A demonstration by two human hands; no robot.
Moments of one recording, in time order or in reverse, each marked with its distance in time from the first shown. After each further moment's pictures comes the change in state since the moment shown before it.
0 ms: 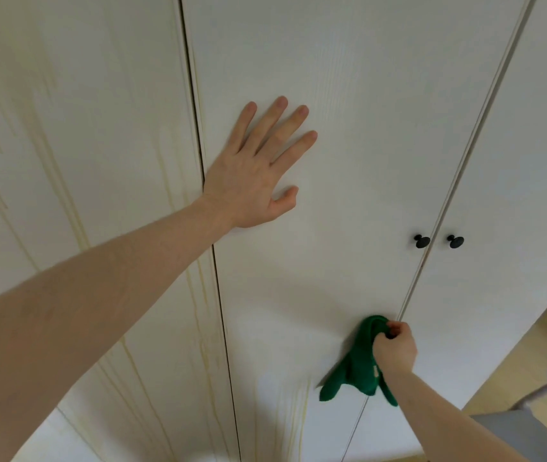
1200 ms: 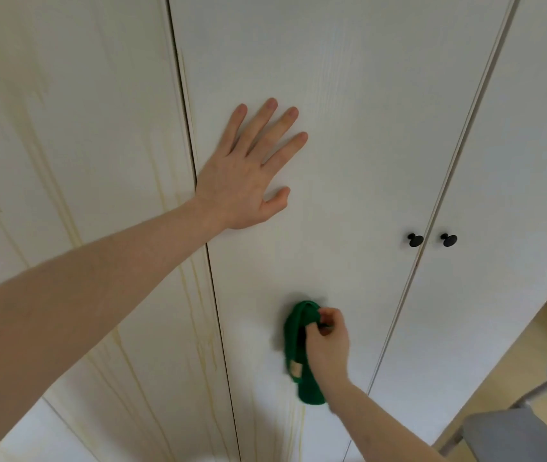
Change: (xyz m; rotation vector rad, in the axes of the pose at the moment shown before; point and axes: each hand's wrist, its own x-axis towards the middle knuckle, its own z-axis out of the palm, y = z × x) left_hand 0.000 0.000 0.000 0.024 -0.016 0.007; right_hand -0.100 -0.047 0.051 0.339 -0.199 -0.198
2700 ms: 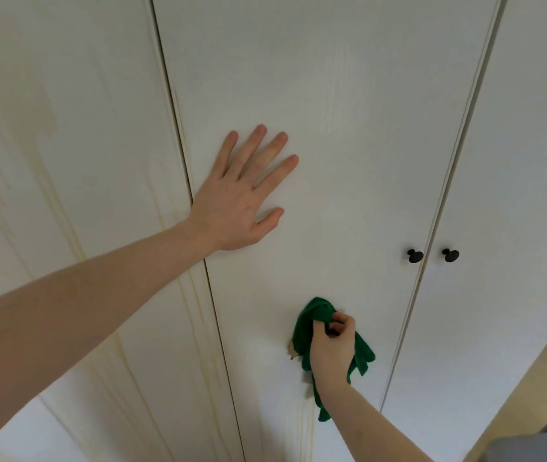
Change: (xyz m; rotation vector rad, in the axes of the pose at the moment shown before) left_hand 0.002 -0.001 -0.004 -0.017 -0.013 0.012; right_hand 0.019 -0.023 0.003 0.188 0.106 0.131
